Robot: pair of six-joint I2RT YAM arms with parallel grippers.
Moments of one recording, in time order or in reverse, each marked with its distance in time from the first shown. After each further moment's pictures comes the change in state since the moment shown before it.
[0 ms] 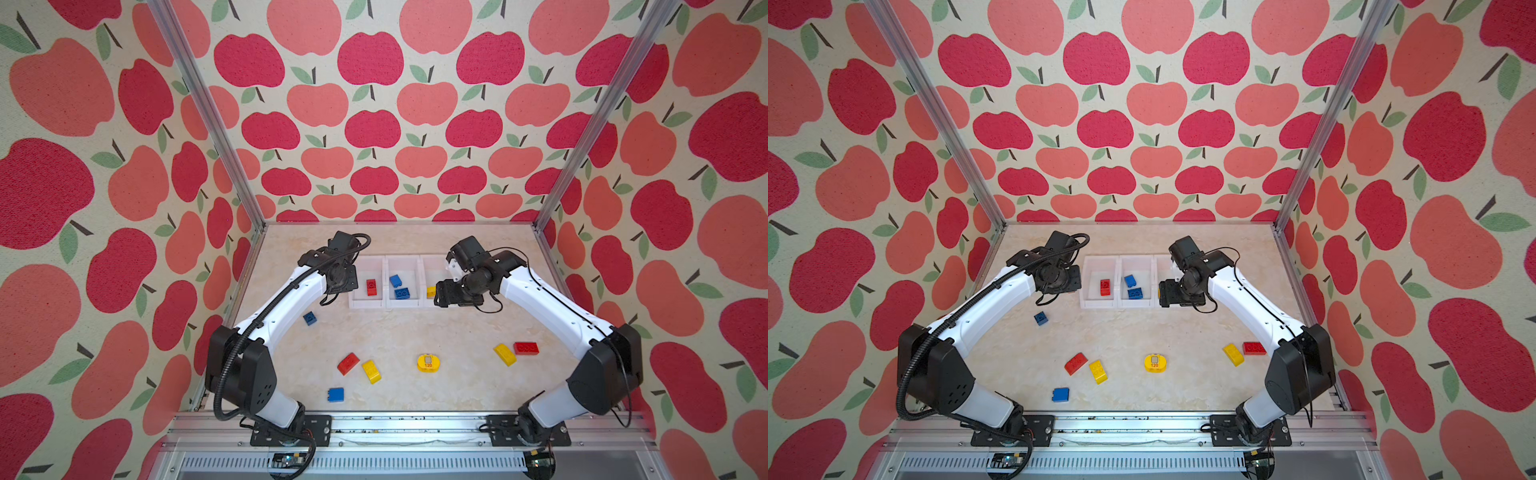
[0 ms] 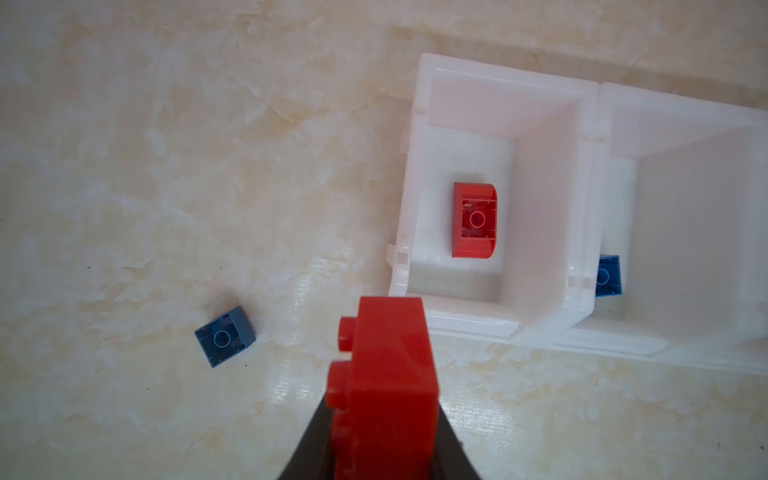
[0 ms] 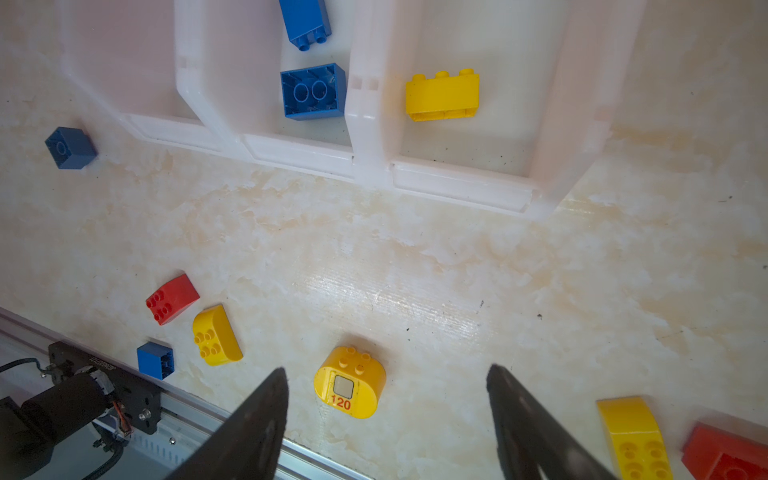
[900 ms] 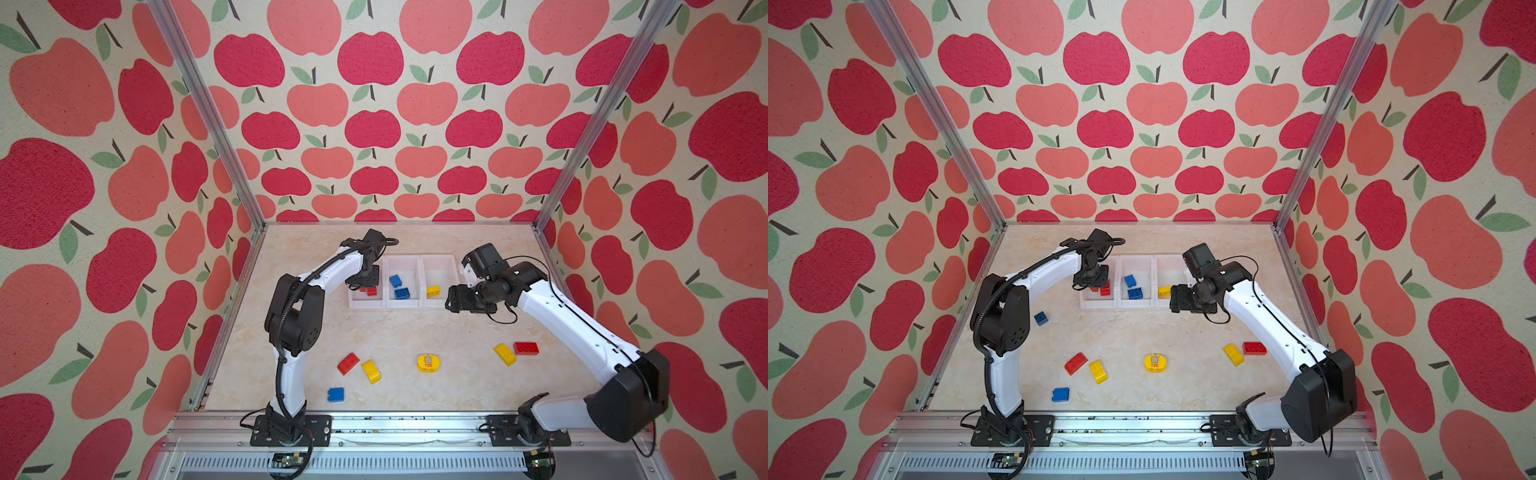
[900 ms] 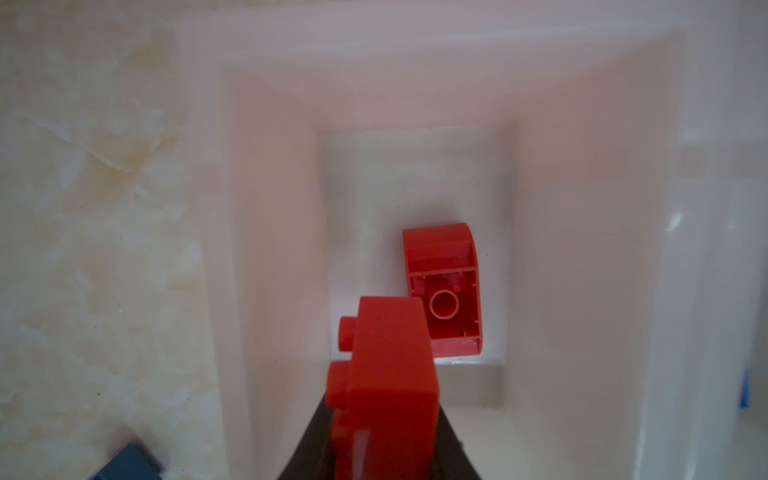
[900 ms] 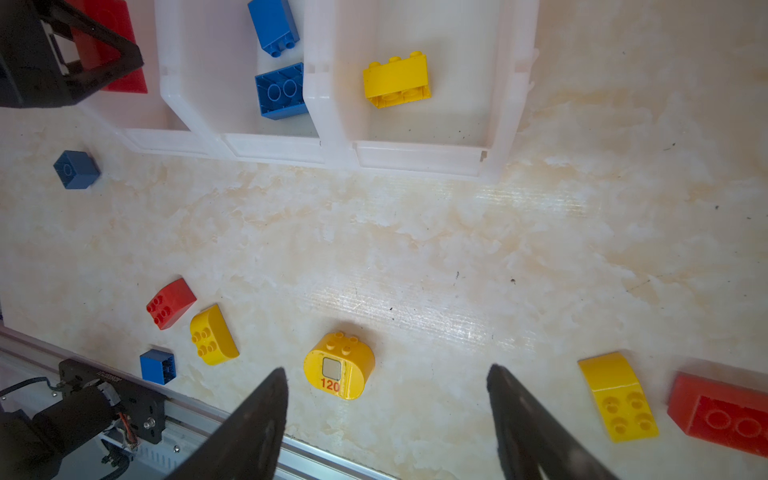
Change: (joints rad) left arm -0.030 0.459 0.265 -0.004 0.013 0.103; right arm -0.041 -0.152 -0.120 0.013 0.019 0.050
